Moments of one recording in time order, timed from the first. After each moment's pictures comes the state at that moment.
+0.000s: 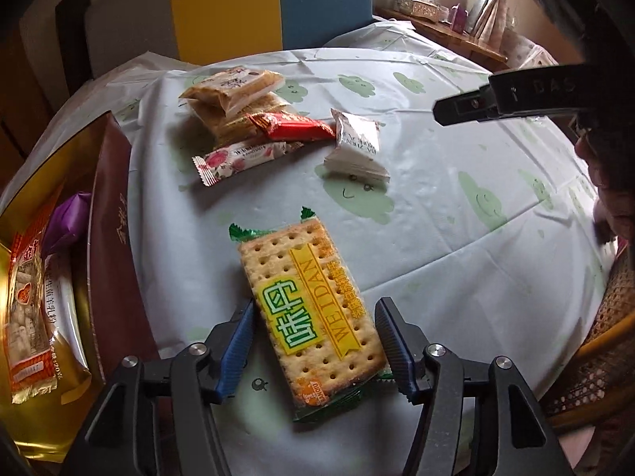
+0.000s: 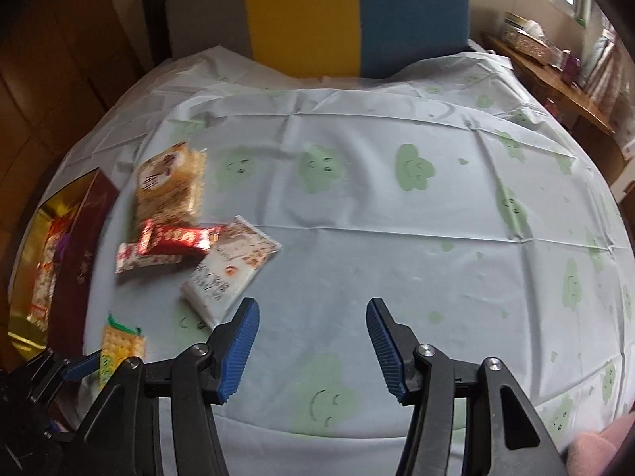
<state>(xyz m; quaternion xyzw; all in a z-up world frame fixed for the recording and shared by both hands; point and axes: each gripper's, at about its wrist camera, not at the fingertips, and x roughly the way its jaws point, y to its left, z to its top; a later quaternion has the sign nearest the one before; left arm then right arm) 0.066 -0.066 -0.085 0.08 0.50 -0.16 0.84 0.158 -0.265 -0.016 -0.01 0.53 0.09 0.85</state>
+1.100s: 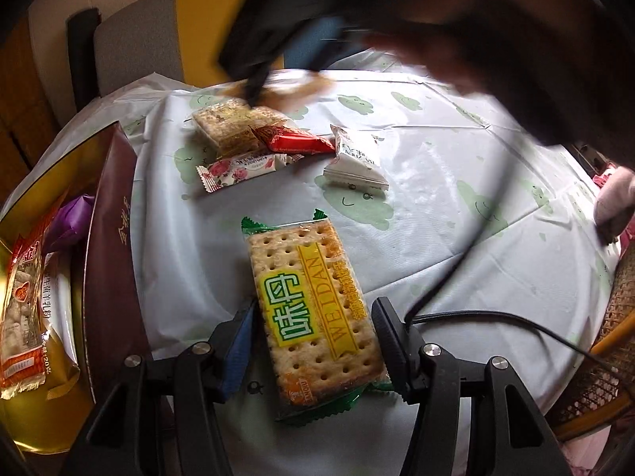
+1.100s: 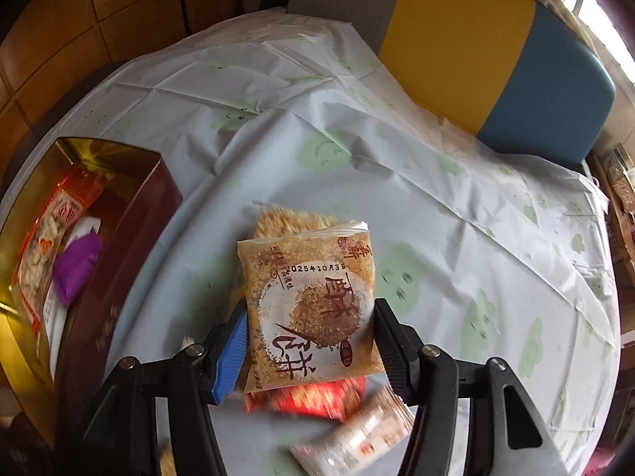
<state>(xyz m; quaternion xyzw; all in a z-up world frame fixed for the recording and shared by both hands) 0.045 -0.063 -0.089 0.07 0.45 -0.17 0.87 0.250 -0.114 -0.029 -0.18 0.52 0.19 0.81</state>
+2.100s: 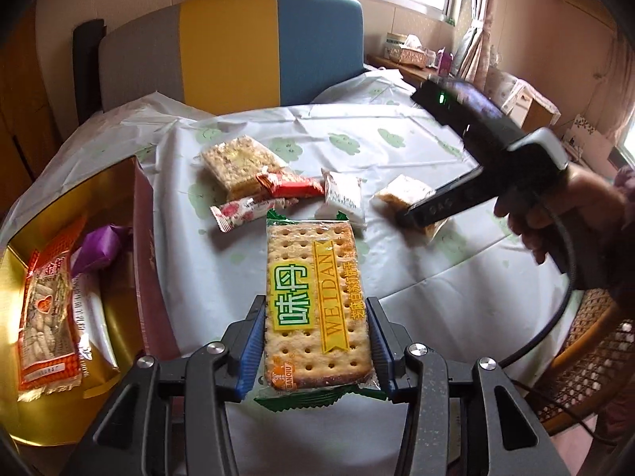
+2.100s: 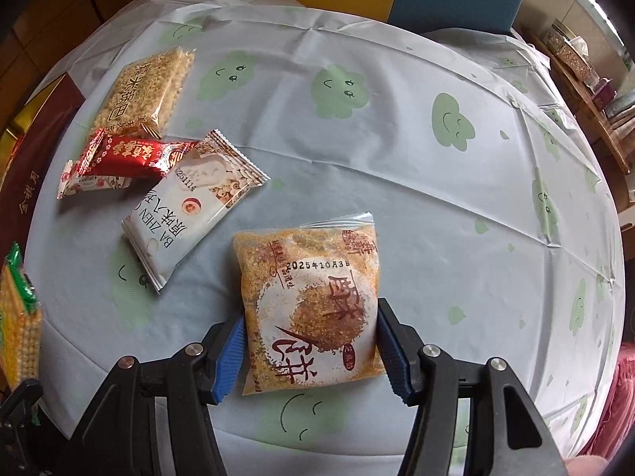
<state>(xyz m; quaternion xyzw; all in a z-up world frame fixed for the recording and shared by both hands) 0.026 -0.052 -0.036 0.05 0.42 -0.18 0.89 0.185 -0.254 -0.079 -0.11 0.61 0.08 0.78</state>
